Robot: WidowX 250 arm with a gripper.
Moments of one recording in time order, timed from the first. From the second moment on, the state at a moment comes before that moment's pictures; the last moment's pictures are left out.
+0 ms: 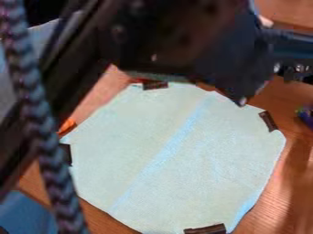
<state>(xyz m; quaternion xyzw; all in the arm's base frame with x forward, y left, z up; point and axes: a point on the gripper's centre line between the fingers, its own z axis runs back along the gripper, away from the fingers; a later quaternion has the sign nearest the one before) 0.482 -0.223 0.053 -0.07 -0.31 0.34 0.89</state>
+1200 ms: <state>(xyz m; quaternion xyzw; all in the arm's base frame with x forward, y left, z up) 0.435 -0.185 0.085 -0.08 -0.28 0.38 0.87</state>
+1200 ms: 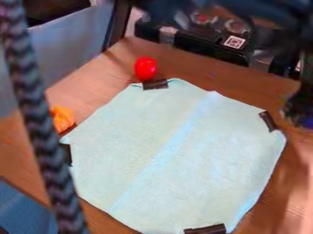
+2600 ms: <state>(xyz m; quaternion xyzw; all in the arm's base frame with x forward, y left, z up) 0.383 -0.092 0.058 -0.03 -0.28 0.34 0.90</state>
